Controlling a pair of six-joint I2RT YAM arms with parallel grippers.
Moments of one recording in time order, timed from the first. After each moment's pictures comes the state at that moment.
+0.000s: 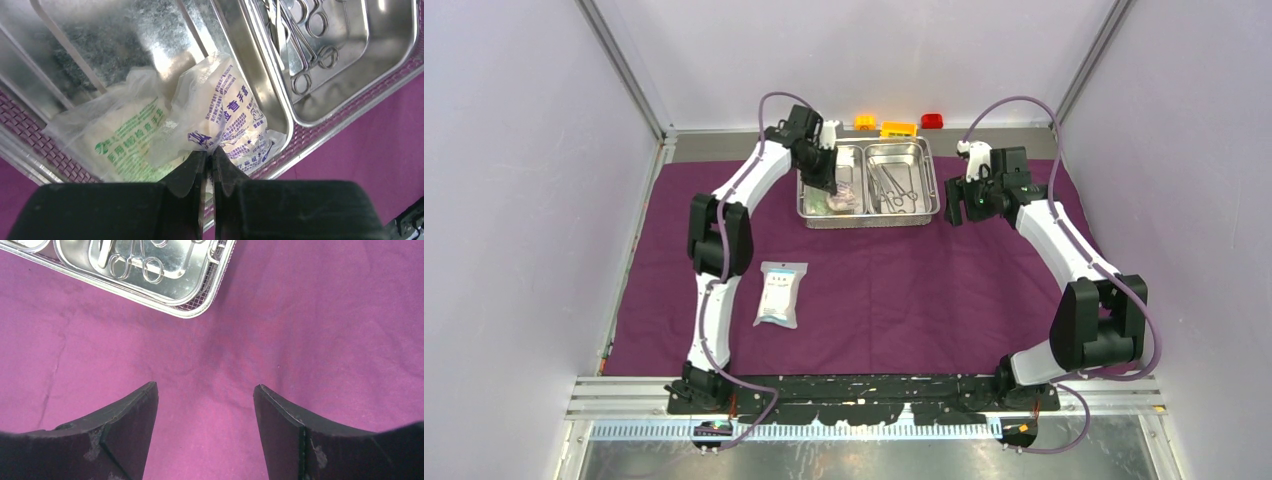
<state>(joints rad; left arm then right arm) -0.37 2.28 2.07 -0.79 0.35 -0.10 0.10 1.47 1.13 -0.50 -0.25 -0.16</state>
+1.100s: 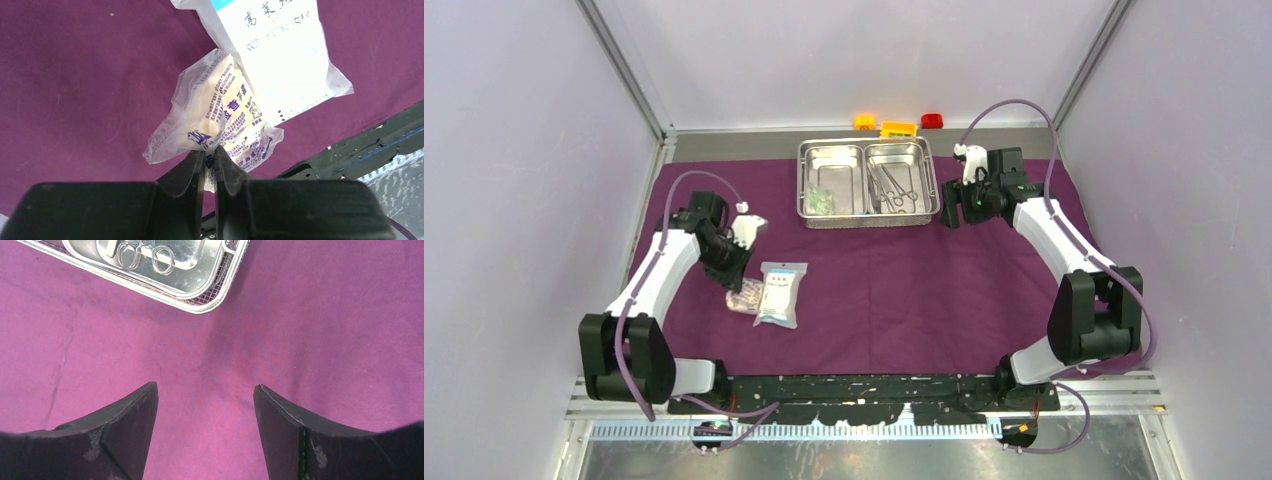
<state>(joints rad) -0.06 1.31 1.00 -1.05 0.26 0.47 0.10 1.50 1.14 -0.51 -0.29 -0.15</state>
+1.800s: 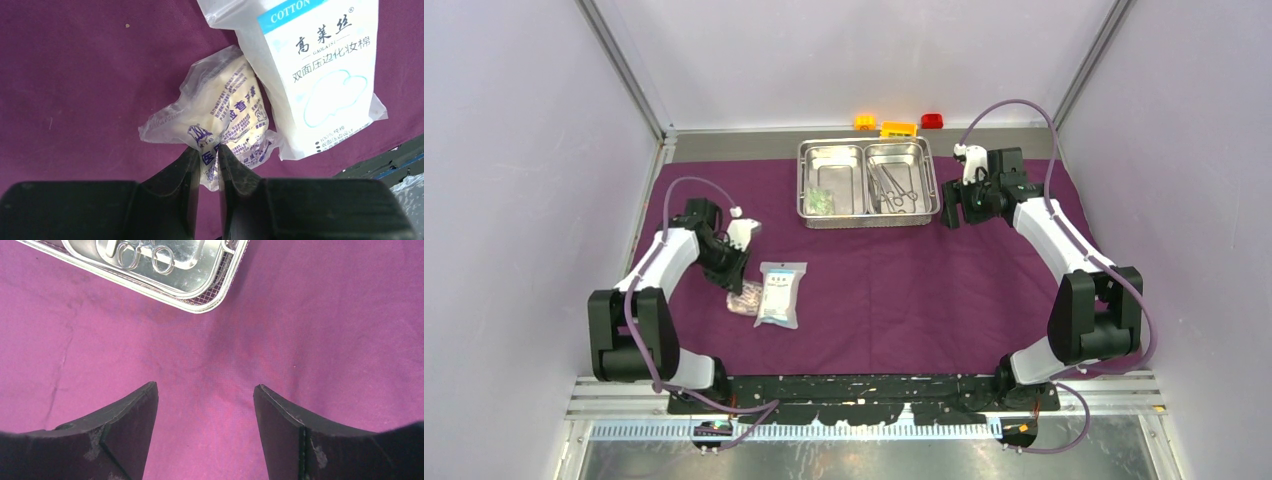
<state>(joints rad) 0.03 1.41 0.91 -0.89 0.31 0.50 0.10 1.50 1.14 -0.51 -0.29 -0.15</state>
